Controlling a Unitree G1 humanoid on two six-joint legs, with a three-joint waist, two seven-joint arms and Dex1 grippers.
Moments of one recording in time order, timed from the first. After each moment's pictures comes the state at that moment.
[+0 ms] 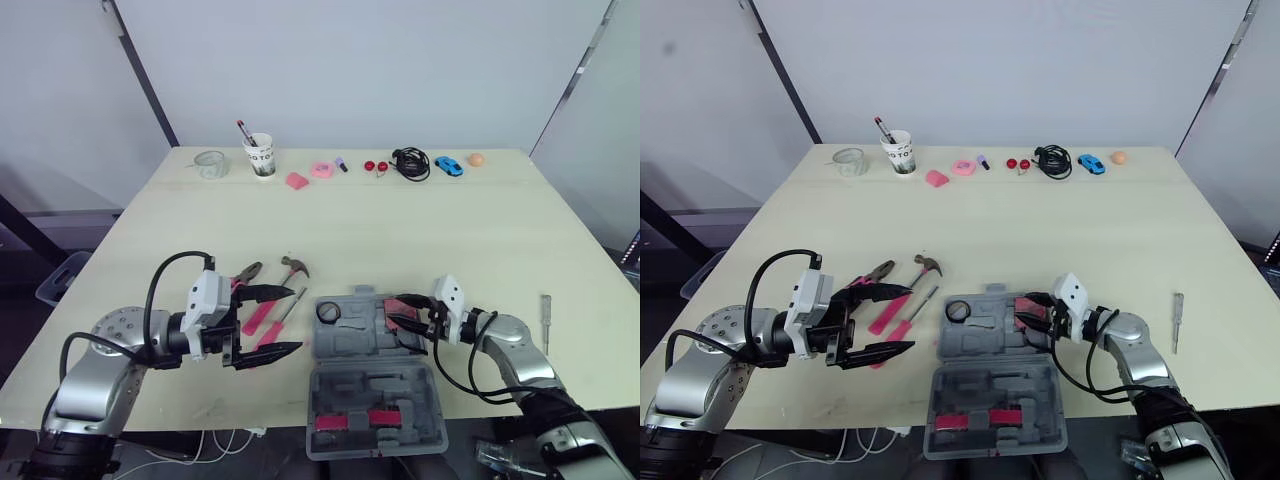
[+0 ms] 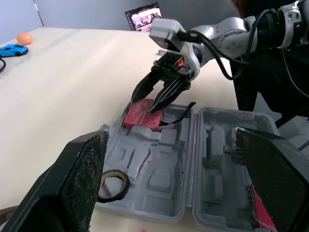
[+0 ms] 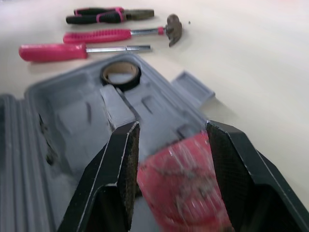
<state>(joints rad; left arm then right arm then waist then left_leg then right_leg) -0.07 0.78 0.15 -0.22 -0.55 0.19 -1.28 -0.39 -0.34 0.14 0.45 0.18 -0.07 0.99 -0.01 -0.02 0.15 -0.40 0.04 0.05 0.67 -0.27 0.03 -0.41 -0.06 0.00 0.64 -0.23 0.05</state>
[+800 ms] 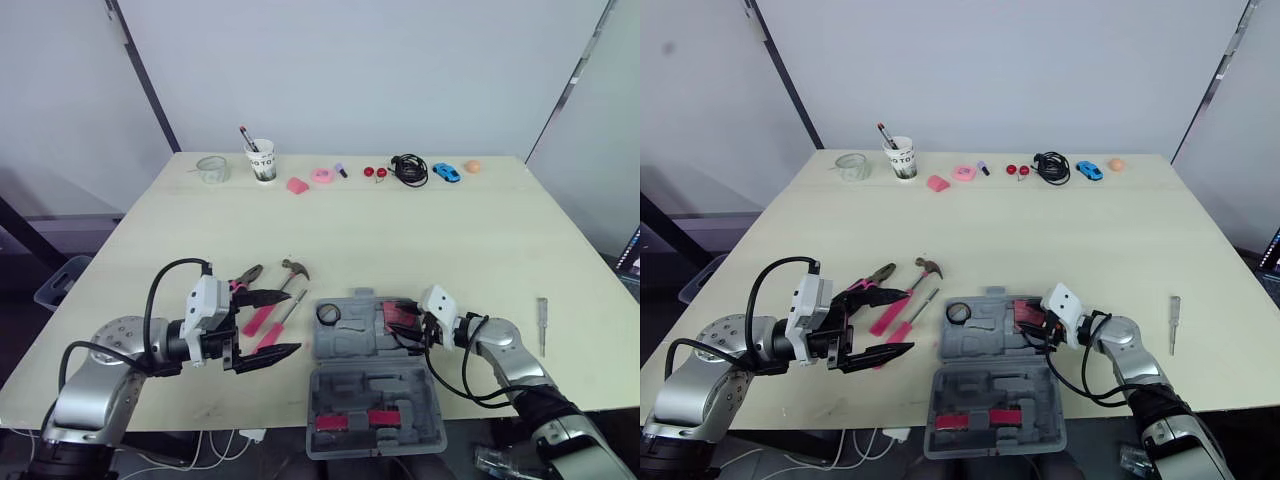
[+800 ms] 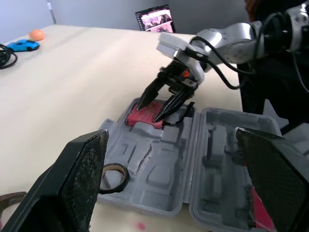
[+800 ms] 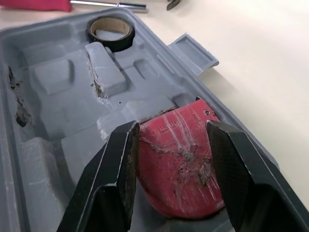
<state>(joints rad) -0.03 0.76 0.16 -0.22 -0.56 0.20 -1.22 -0.39 -0.34 0.19 0.50 0.07 -0.14 0.90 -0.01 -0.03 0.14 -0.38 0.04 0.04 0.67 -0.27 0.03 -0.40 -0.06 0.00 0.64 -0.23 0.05</state>
